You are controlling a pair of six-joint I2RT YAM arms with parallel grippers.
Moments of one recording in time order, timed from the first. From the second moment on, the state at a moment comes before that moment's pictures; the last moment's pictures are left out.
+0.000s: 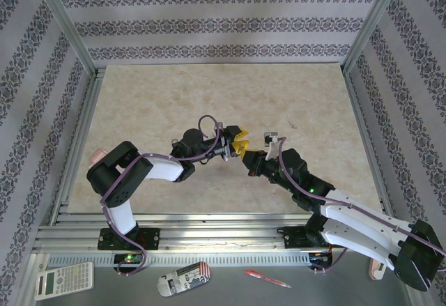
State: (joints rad) left arm -0.71 1.78 0.72 1.08 0.45 -2.02; right arm 0.80 0.81 0.40 0.13 -0.01 0.74
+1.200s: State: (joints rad) left arm -0.64 1.51 0.66 0.74 0.35 -1.55; right arm 0.77 0.74 0.36 0.20 -0.02 0.83
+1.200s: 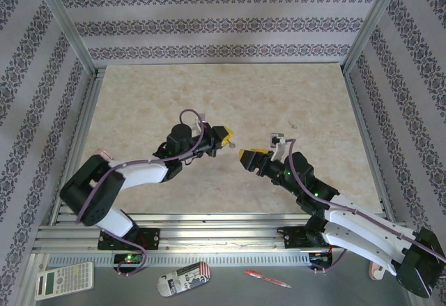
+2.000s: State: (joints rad) left arm -0.63 1.31 0.67 0.69 0.22 -1.10; right arm 0.72 1.29 0.42 1.06 -0.33 1.11
